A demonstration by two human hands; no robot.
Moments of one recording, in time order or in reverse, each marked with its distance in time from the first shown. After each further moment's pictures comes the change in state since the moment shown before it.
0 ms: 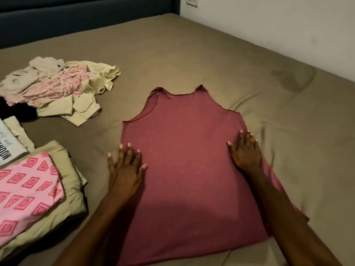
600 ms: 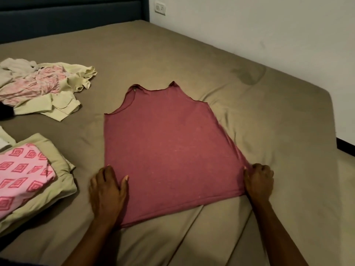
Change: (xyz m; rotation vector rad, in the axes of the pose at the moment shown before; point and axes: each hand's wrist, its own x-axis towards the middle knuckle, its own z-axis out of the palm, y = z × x) left_hand -0.127 0.017 0.003 -0.110 0.144 -0.231; right_hand -0.216 0.116 -0.026 0.067 0.215 0.416
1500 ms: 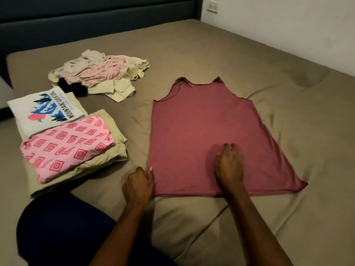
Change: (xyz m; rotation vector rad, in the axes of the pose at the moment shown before) left_hand -0.052 -0.018 -0.040 -0.014 -0.137 -0.335; right_hand -0.094 -0.200 0.018 0.078 0.000 -0.520
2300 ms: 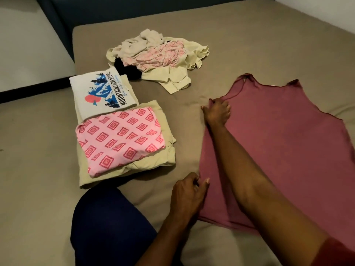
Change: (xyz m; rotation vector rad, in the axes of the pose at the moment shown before) left_hand 0.028 -0.004 0.006 -0.572 -0.141 0.031; right_hand 0.193 -0.297 0.129 0.342 -0.207 0.061
